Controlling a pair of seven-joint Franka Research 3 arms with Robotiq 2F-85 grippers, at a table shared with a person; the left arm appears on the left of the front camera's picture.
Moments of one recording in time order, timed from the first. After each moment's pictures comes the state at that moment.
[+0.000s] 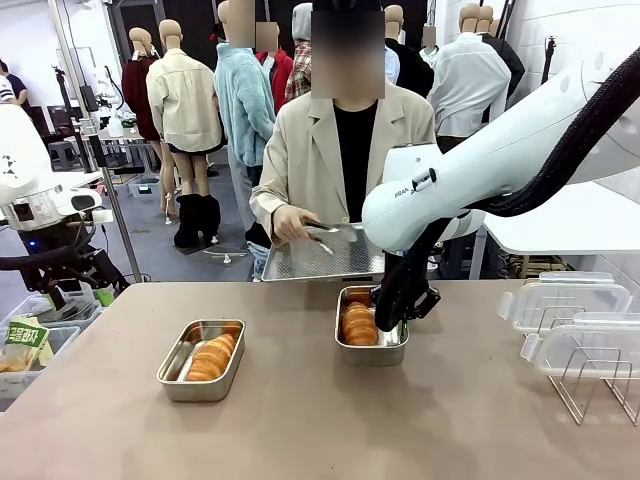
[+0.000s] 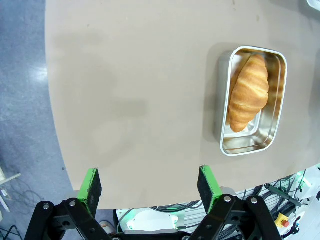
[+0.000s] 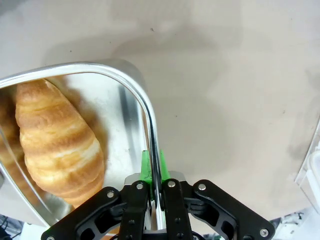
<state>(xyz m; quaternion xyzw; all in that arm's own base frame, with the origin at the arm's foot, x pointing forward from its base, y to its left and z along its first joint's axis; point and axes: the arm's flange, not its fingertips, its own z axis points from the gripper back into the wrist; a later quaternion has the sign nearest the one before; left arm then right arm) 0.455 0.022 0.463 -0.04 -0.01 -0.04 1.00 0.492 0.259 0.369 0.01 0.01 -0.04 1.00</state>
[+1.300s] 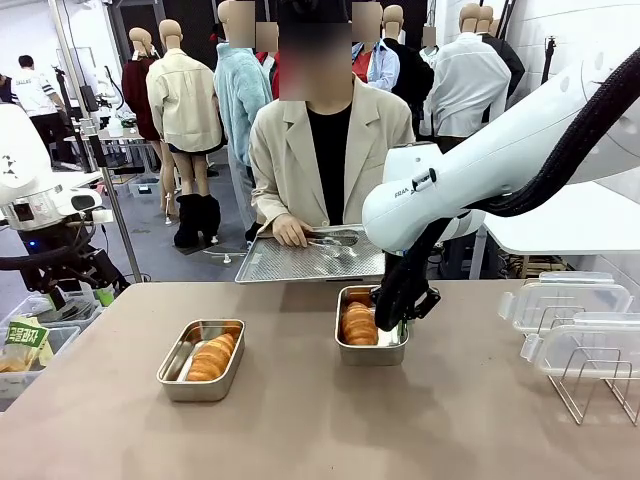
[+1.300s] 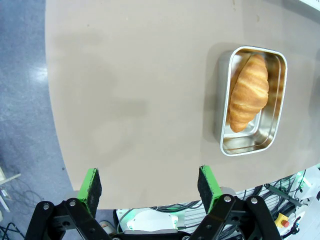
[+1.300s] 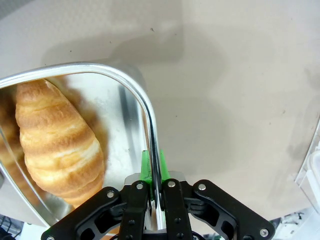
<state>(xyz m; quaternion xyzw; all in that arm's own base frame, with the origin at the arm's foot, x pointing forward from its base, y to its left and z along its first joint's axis) 0.455 0.022 0.463 -0.04 -0.01 -0.04 1.00 0.492 0.259 0.369 0.01 0.01 -0.04 1.00</state>
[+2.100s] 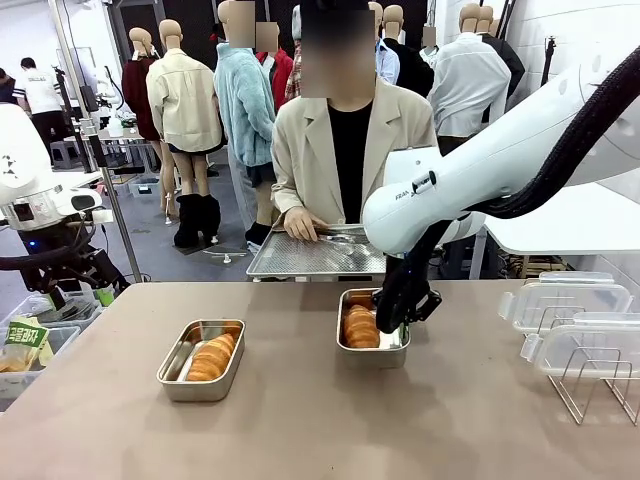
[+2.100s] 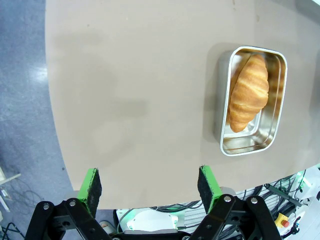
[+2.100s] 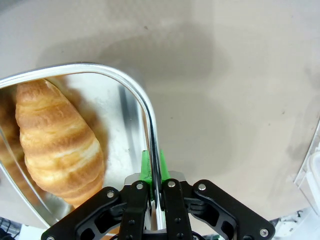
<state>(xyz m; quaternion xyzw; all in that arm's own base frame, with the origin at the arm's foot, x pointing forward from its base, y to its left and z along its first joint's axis) 0.455 0.022 0.463 -0.04 -0.01 -0.04 1.00 0.494 0.254 0.359 0.00 0.02 -0.04 1.00</state>
